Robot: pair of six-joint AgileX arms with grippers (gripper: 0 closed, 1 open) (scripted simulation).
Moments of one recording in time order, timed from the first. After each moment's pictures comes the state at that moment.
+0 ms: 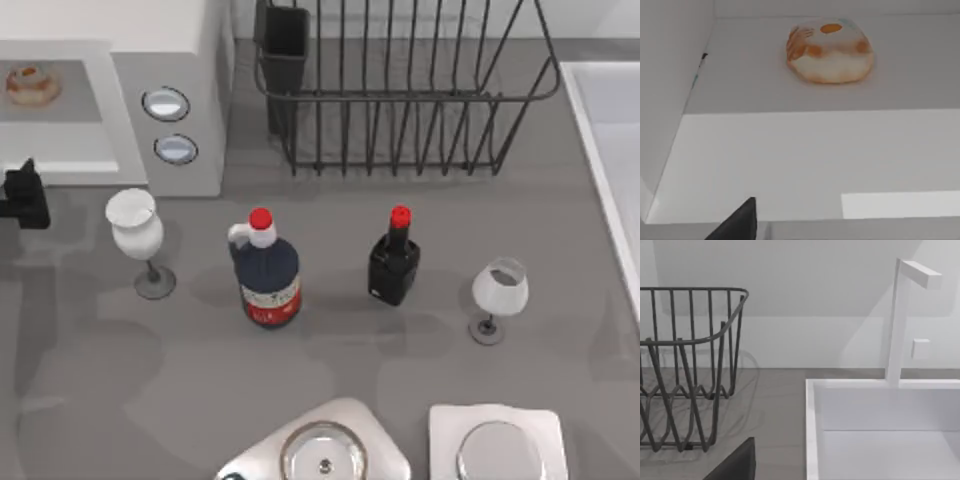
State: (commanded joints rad) left arm 0.23 1.96 0.61 1.04 0.27 0.11; right arm 0.00 0.00 0.00 0.00 0.00 0.00
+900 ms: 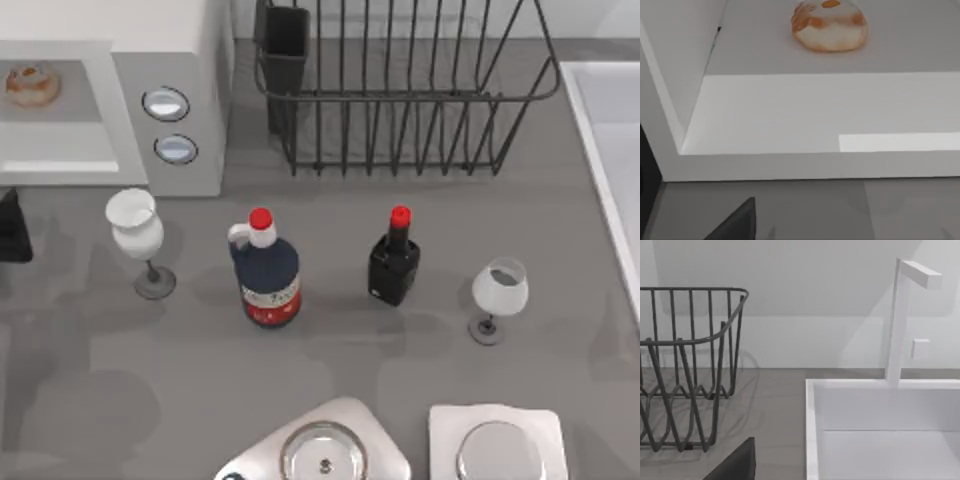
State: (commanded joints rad) left arm 0.28 1.82 0.45 1.02 0.32 0.13; right arm 0.00 0.00 0.00 0.00 0.00 0.00
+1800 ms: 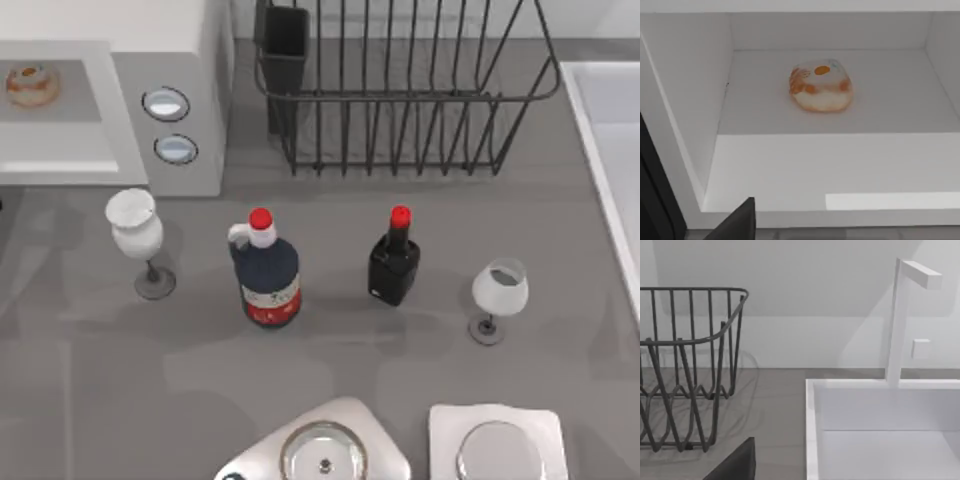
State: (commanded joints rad) left arm 0.28 1.43 0.55 0.50 0.31 0.13; right arm 0.00 0.00 0.00 0.00 0.00 0.00
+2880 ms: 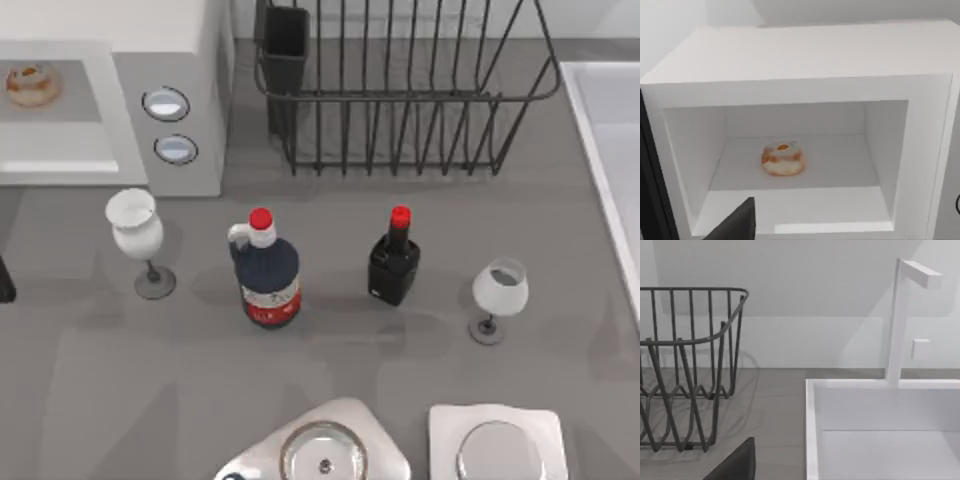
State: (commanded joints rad) left arm 0.10 0.47 0.20 0.19 0.12 0.05; right arm 0.00 0.00 0.00 0.00 0.00 0.00
